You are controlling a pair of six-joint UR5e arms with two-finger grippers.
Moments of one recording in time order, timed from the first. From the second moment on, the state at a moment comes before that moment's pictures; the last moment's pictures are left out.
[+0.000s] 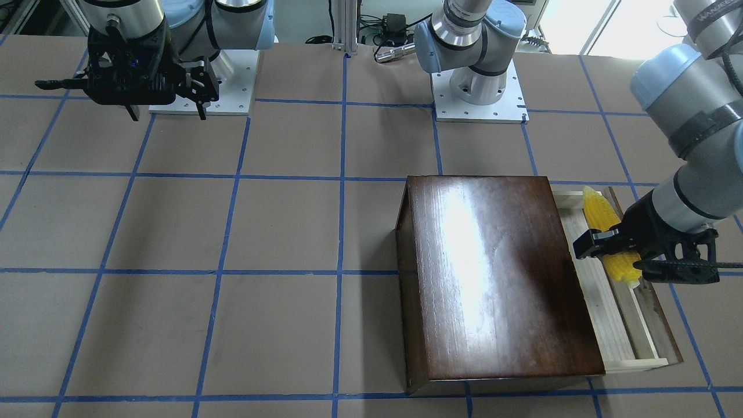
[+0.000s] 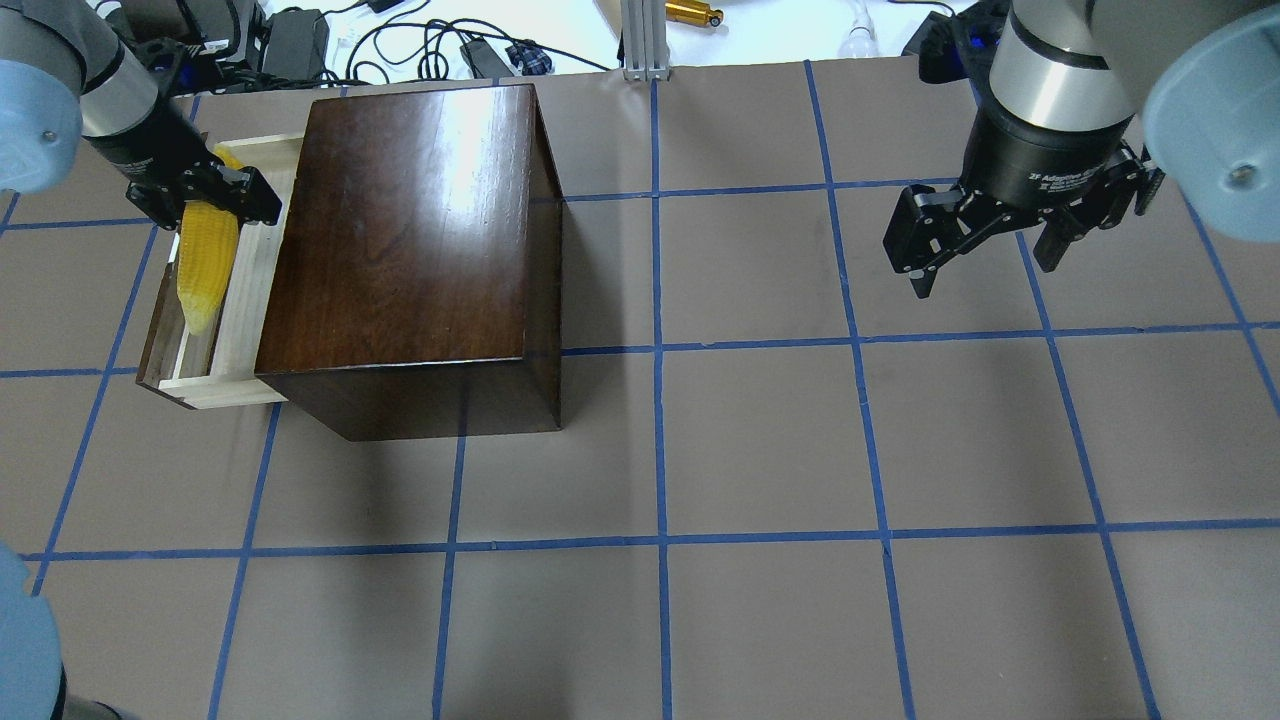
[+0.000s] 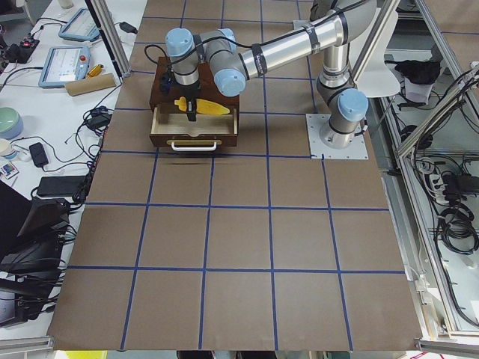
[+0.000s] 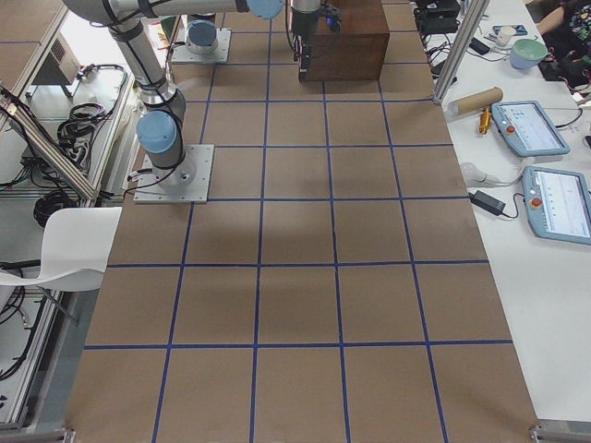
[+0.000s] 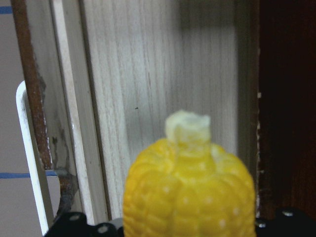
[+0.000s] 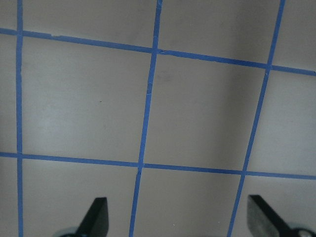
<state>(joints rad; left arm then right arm) -1.25 -1.87 -1.52 -1.35 1.56 0.34 1.61 -1.64 1.59 -1.46 -1.68 -0.09</state>
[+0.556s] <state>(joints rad) -1.25 -1.86 -1.52 -1.35 1.56 0.34 1.61 -1.64 1.59 -1.46 -1.68 -0.09</state>
